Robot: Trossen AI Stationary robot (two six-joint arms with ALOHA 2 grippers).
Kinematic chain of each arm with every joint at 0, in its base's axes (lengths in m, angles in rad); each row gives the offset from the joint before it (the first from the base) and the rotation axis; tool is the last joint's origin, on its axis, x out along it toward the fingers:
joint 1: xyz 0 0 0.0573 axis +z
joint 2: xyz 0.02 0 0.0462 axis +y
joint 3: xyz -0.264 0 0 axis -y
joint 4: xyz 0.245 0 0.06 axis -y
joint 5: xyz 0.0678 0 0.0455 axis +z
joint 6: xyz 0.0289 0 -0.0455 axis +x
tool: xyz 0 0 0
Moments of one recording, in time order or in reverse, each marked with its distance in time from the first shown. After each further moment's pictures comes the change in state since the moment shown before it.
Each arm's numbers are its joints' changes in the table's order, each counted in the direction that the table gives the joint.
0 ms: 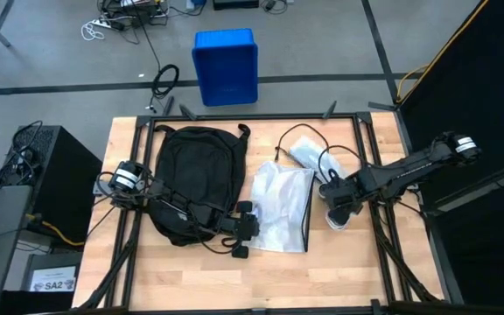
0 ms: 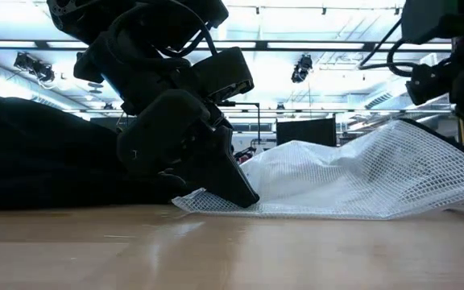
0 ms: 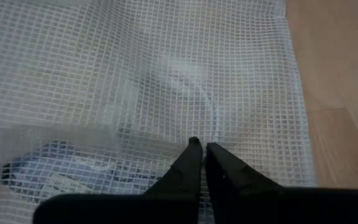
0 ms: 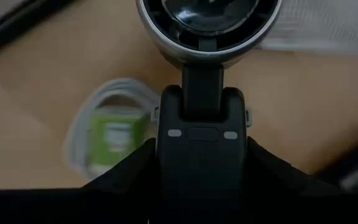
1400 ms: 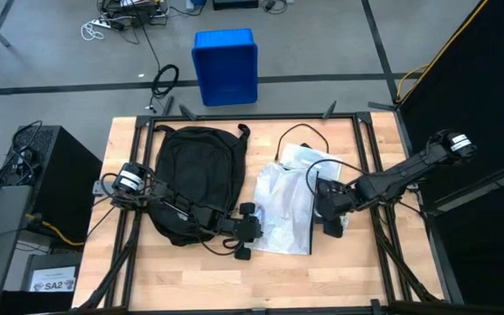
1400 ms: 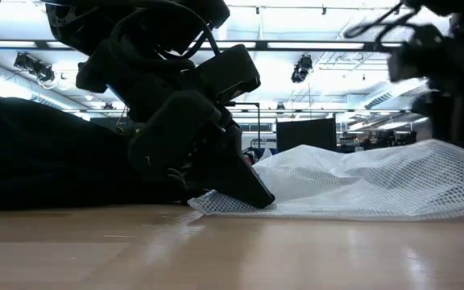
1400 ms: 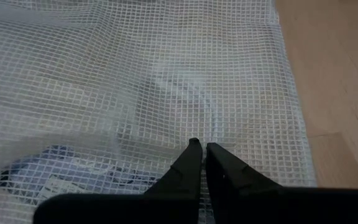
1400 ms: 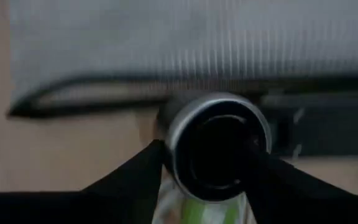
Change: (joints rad) left arm -0.001 0.006 -0.005 0.131 0.005 0.028; right arm 0.106 0.050 0.002 0.336 -0.008 -0.332
